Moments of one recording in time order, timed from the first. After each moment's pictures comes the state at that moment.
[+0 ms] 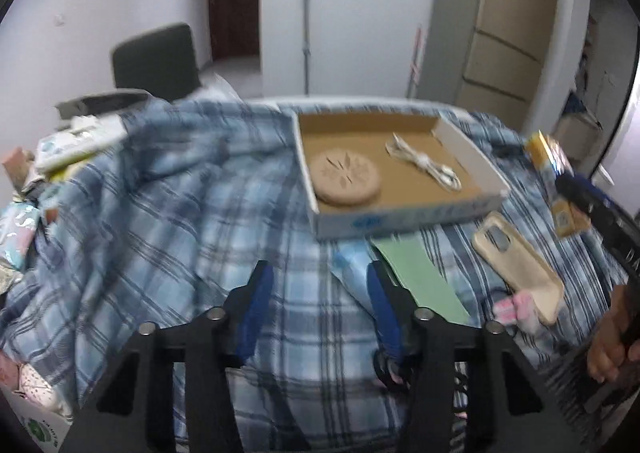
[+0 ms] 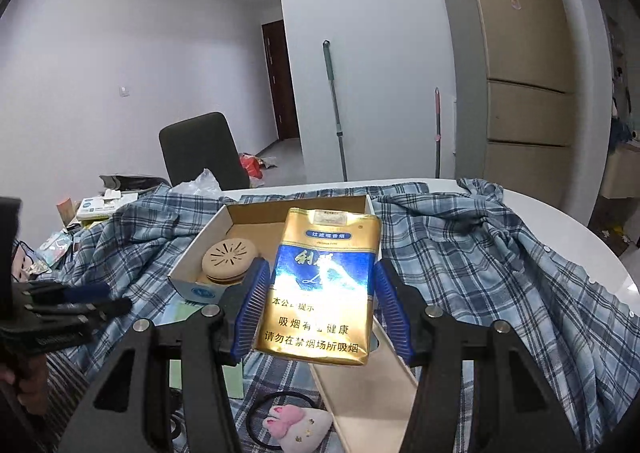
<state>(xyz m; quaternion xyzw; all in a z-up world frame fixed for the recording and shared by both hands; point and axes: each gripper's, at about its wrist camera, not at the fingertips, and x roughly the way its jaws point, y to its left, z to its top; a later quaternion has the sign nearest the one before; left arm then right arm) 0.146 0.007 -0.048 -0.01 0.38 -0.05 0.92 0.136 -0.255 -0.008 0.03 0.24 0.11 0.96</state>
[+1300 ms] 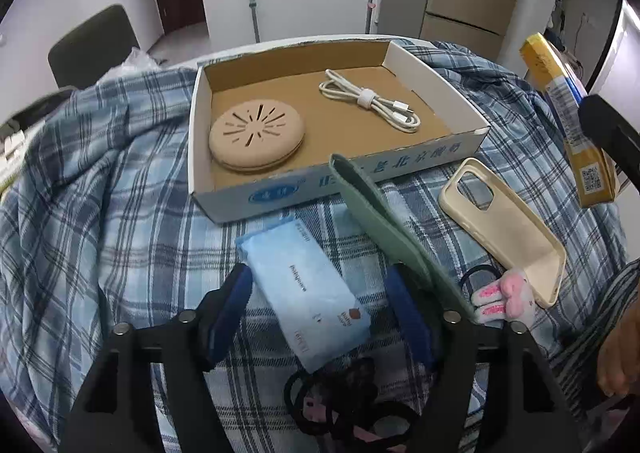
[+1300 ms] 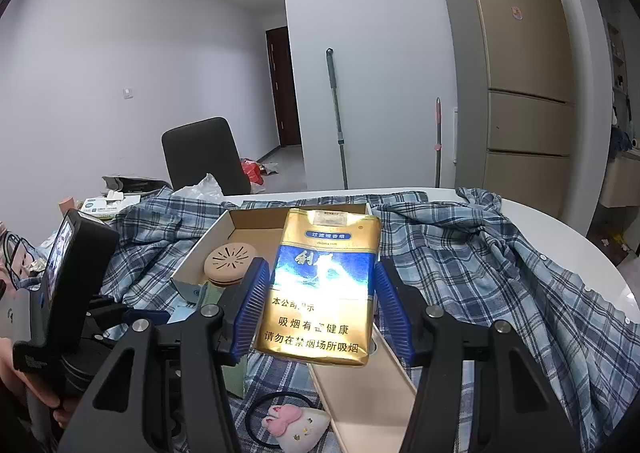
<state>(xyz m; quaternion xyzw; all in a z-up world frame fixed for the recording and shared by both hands) 0.192 -0.061 -0.088 0.04 0.49 -0.12 0.87 0.130 -0.257 -0.004 0.02 0.23 0.11 0.97</state>
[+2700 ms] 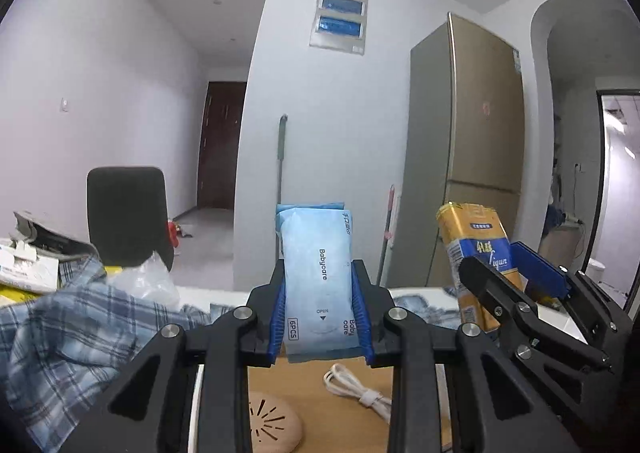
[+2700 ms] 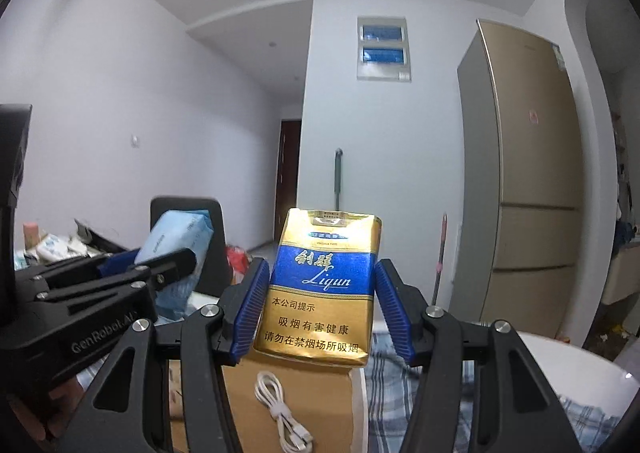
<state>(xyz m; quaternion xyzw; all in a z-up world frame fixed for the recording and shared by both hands) 0.249 -0.056 0.000 -0.05 0.09 -0.08 0.99 0.225 -0.235 0.000 -0.04 0.02 0.10 0.99</state>
